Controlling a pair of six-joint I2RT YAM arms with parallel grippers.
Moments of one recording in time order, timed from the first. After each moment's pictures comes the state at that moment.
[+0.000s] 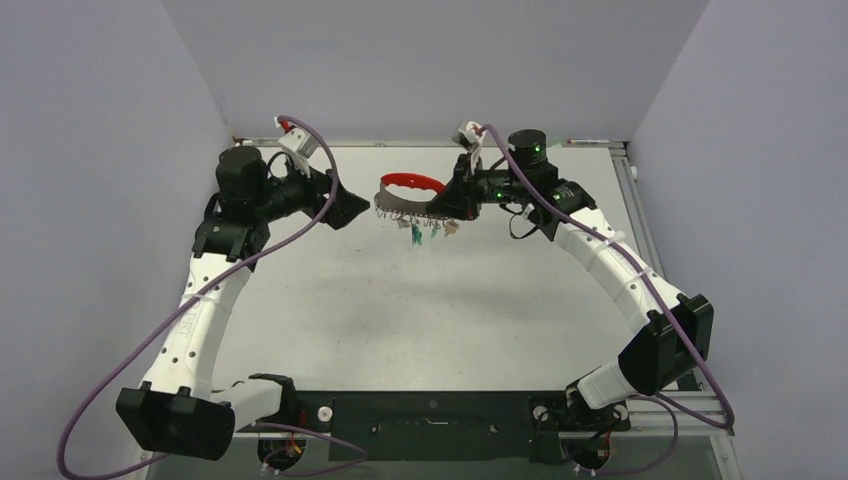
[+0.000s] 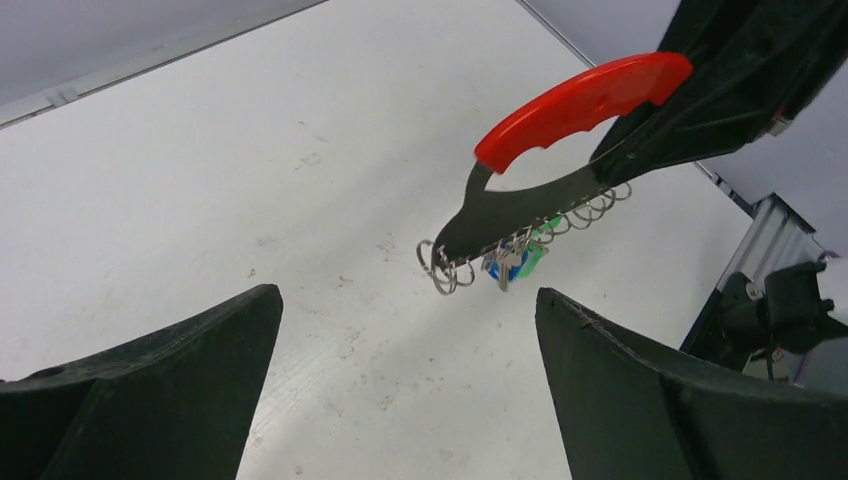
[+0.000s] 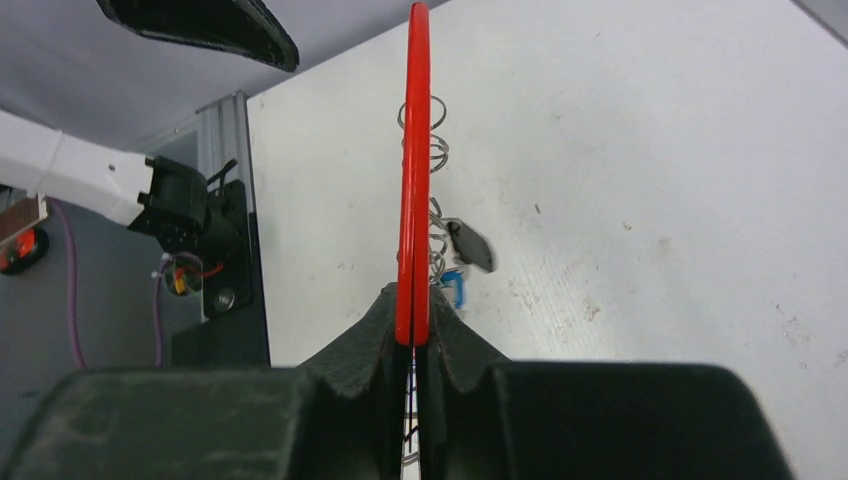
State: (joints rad) left arm -0.16 1.17 1.27 -0.44 0.72 -0.06; right arm 0.50 1.48 1.42 -0.34 -0.88 -0.01
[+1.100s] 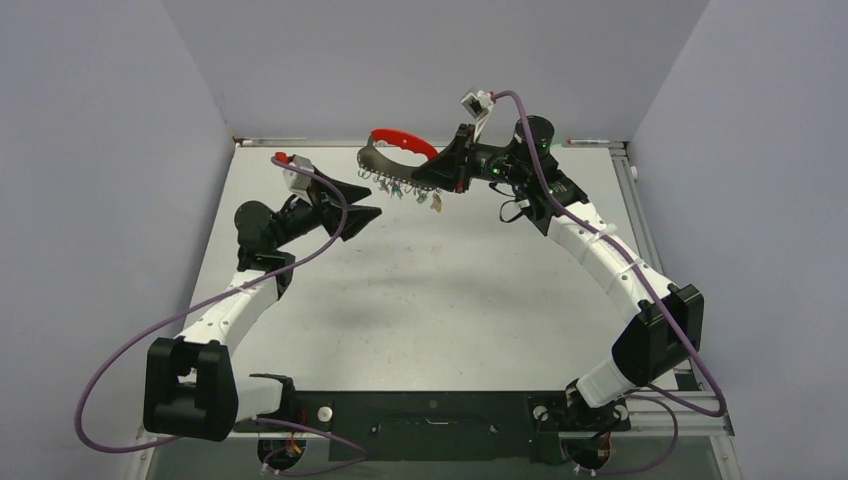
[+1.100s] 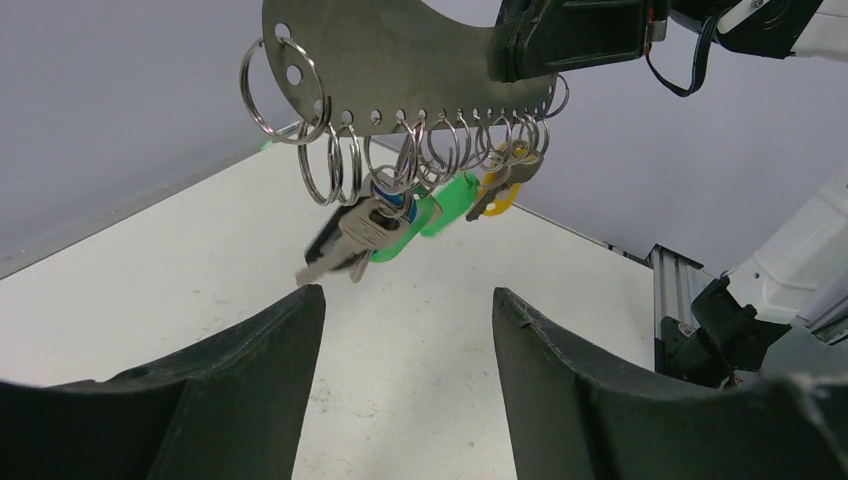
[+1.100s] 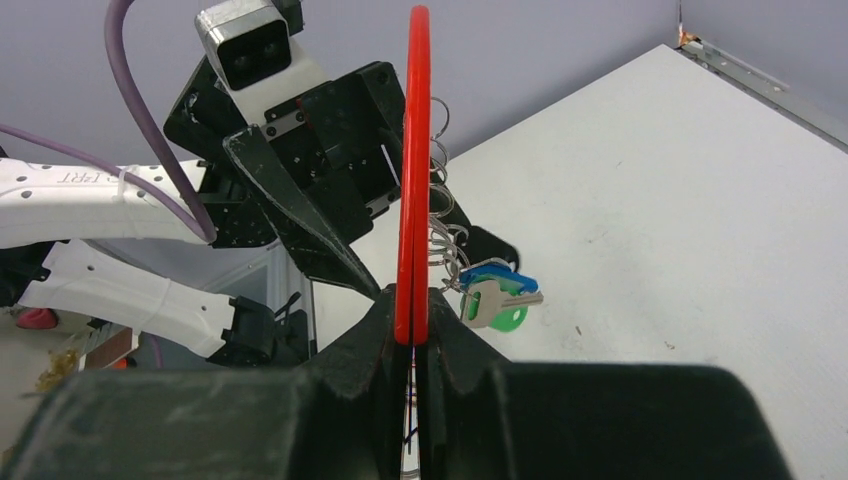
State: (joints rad) left arm -0.14 1.25 0.73 0.88 0.94 -0.58; right arm 0.49 1.54 1.45 0.08 -0.86 0.43
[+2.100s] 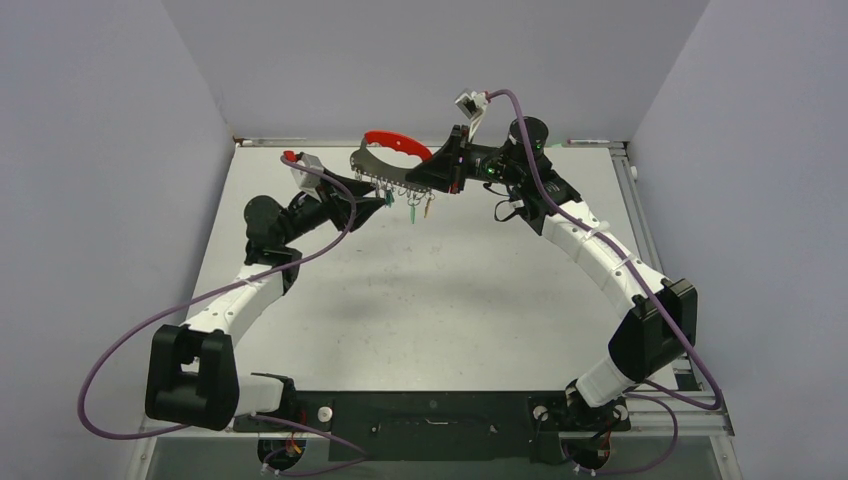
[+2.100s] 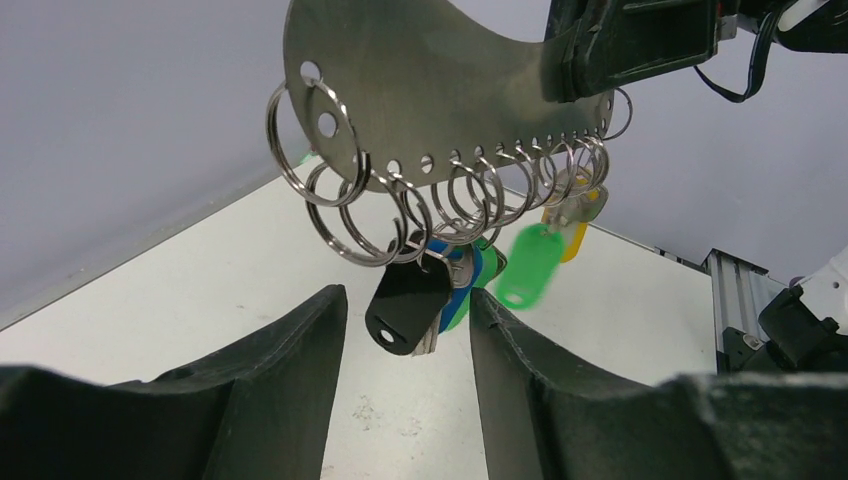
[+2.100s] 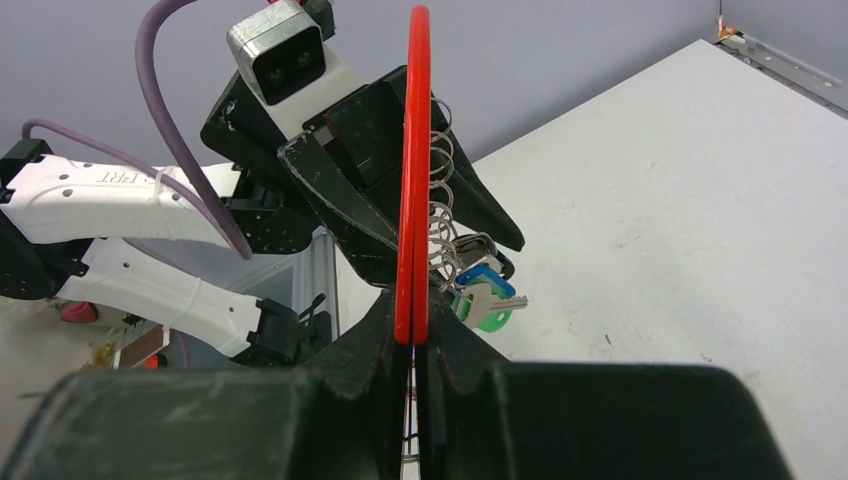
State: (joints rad) left arm -0.18 1.30 0.75 0.88 0.85 -0.46; right arm 0.51 1.56 1.45 0.14 -0.88 0.50
